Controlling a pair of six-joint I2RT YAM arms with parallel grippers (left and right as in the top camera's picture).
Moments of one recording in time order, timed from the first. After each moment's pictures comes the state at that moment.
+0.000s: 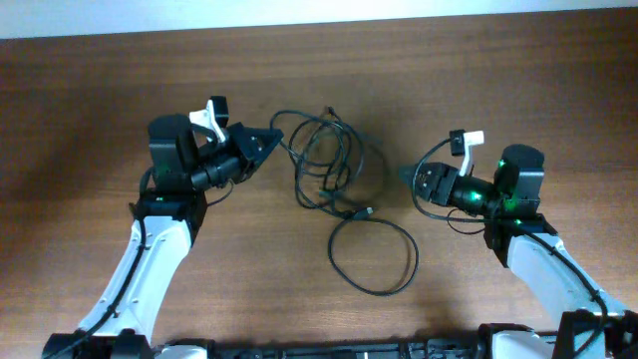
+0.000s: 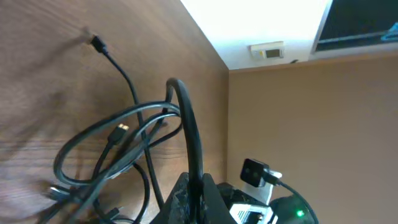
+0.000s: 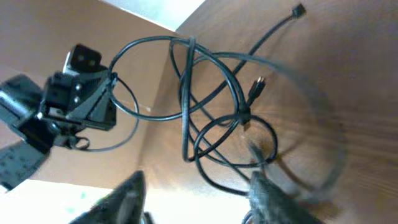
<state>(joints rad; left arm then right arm) -0.07 1.39 0.81 0.11 0.81 -0.98 -0.08 1.34 0.49 0.31 -1.06 0.64</state>
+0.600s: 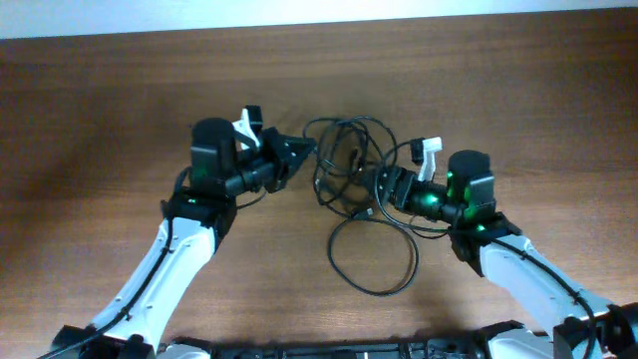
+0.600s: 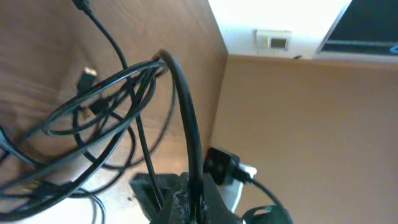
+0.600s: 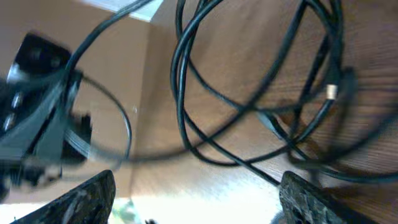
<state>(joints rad) -0.26 1.39 0.81 0.12 0.69 -1.24 0.23 1.34 0.49 0.34 -0.74 0.89</state>
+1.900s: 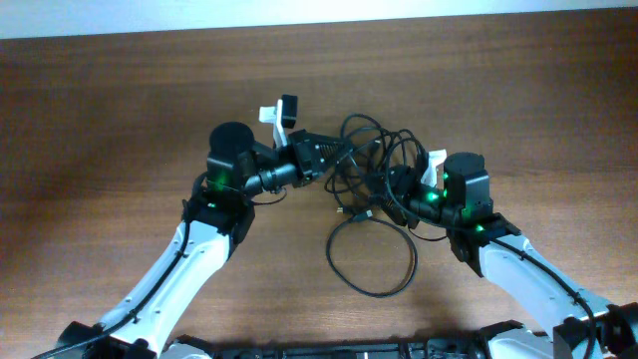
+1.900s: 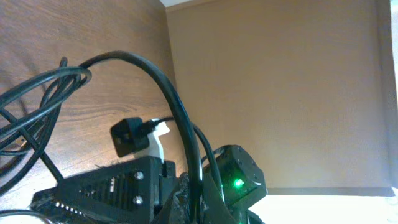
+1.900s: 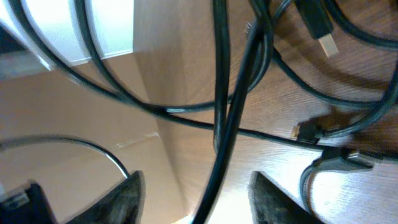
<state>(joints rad) -0.39 1.39 0.80 0.38 0.81 -1.17 0.23 1.34 0.49 0.25 -0.70 1.28</state>
